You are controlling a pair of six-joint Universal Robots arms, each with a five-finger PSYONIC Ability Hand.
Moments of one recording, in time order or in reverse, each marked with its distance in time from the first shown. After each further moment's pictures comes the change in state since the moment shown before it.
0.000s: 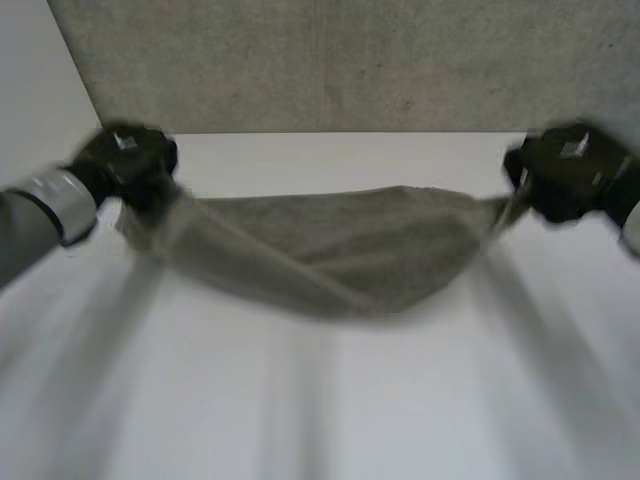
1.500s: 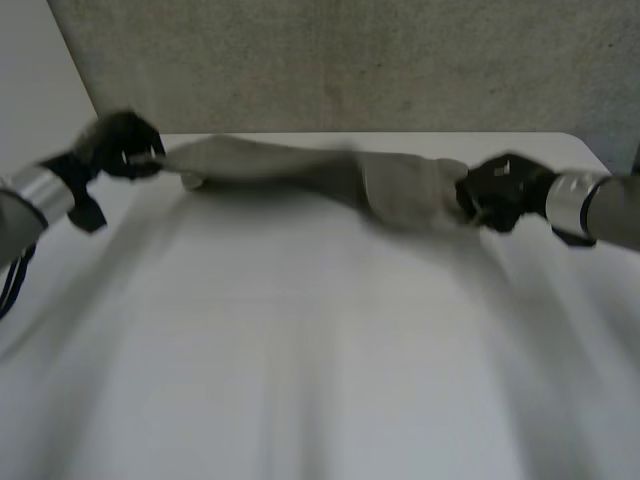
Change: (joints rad) left arm 0.166 -0.281 0.123 0.307 0.257 -0.743; right arm 0.102 0.610 -0.632 0.382 0.049 -0.192; left_hand 0.005 0.011 0.009 0.005 0.009; right_hand 0.000 0.009 0.004 0.006 0.000
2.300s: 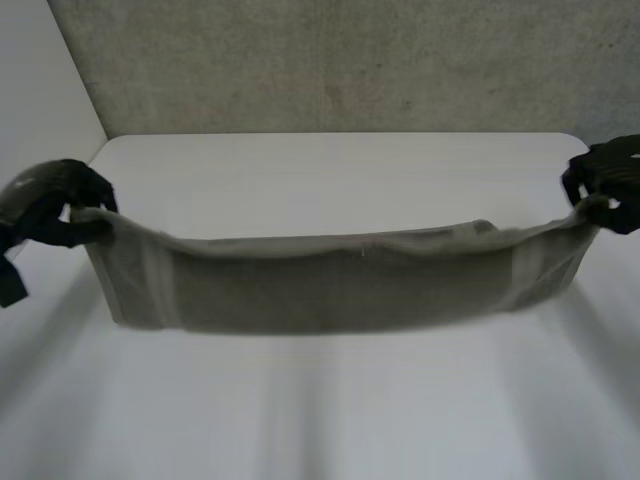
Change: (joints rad) left arm 0.260 0.447 -0.546 -0.057 0.279 0.250; right arm -0.348 -0.495 0.525 -0.148 -0.245 0.087; left_hand 0.000 0.000 0.000 0.000 0.003; right_hand -0.001 0.000 0.000 0.000 0.000
